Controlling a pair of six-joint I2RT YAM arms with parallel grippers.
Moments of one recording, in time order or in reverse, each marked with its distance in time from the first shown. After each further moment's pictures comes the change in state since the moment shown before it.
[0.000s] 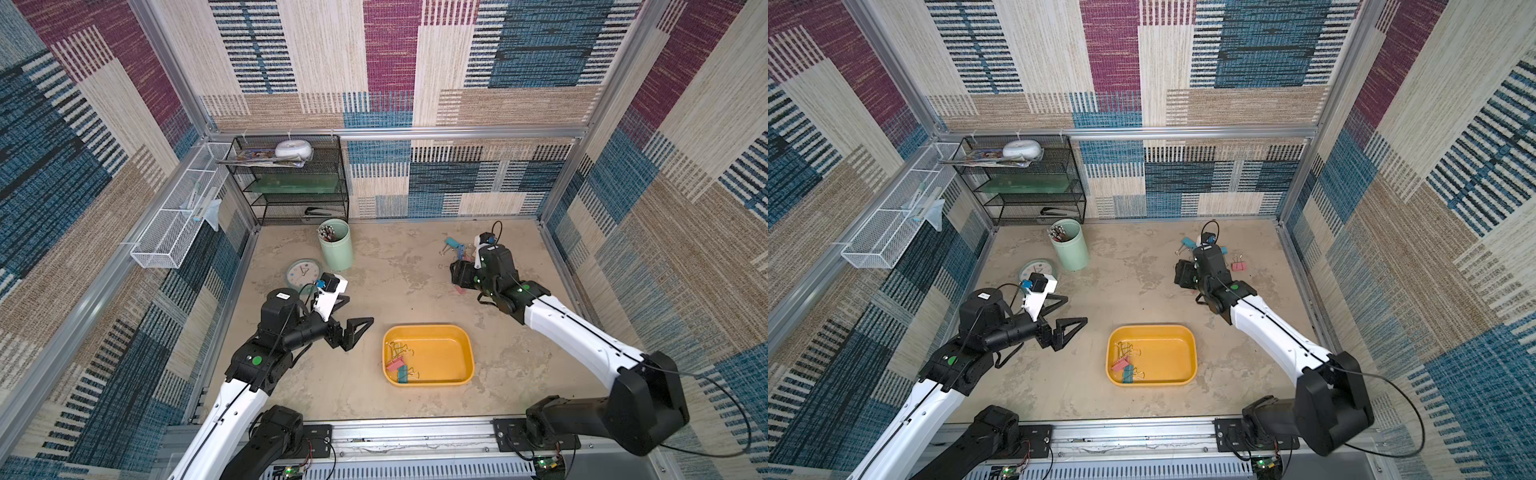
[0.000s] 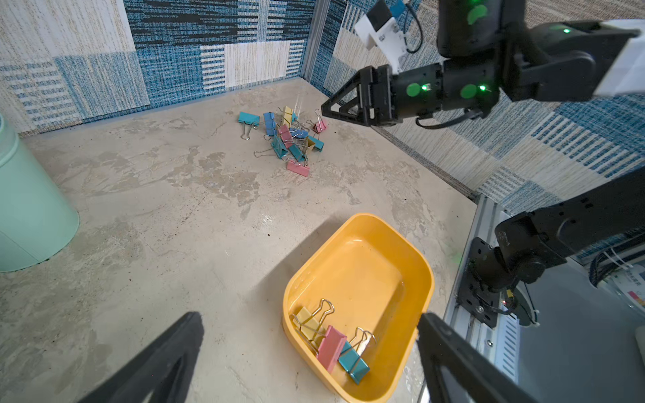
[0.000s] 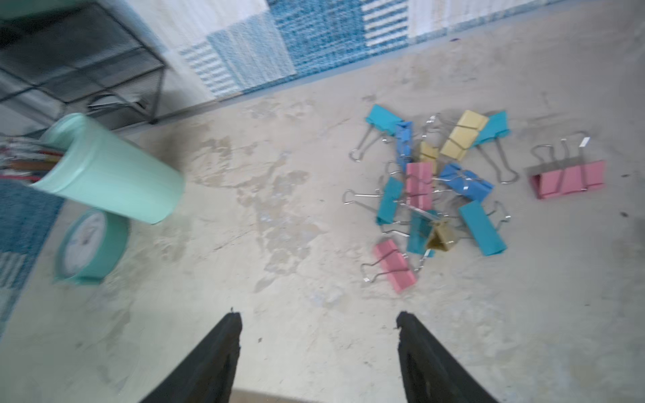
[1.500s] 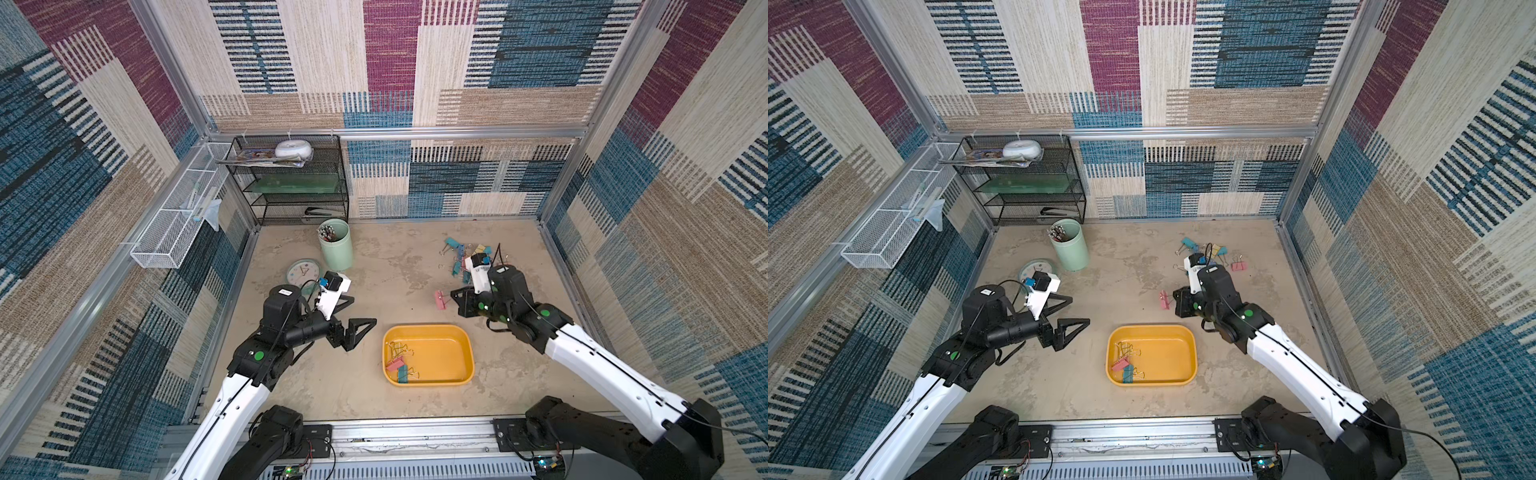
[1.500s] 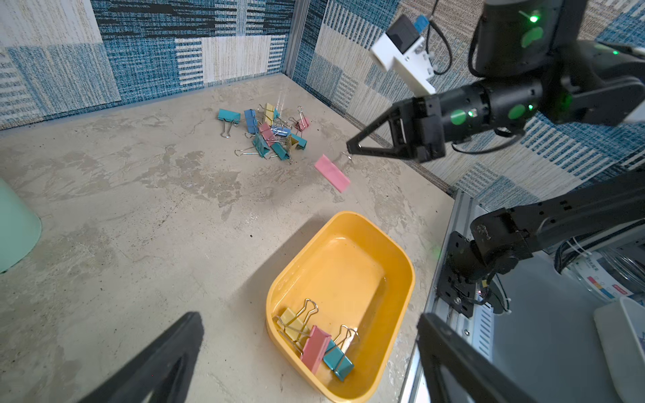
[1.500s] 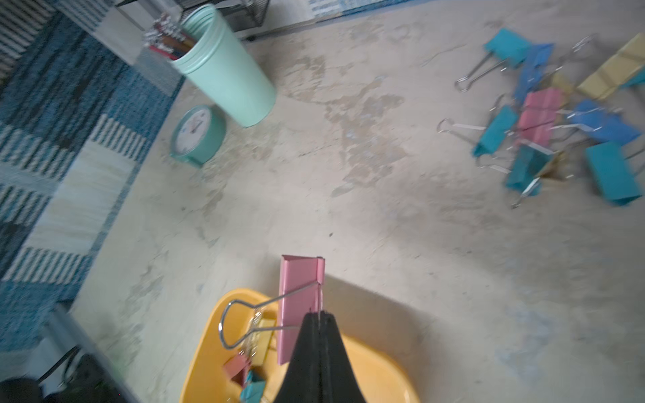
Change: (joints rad) left arm -0.002 0.030 0.015 0.000 0.061 -0.004; right arm 0.185 -0.364 -0.204 -0.114 -0.250 0.016
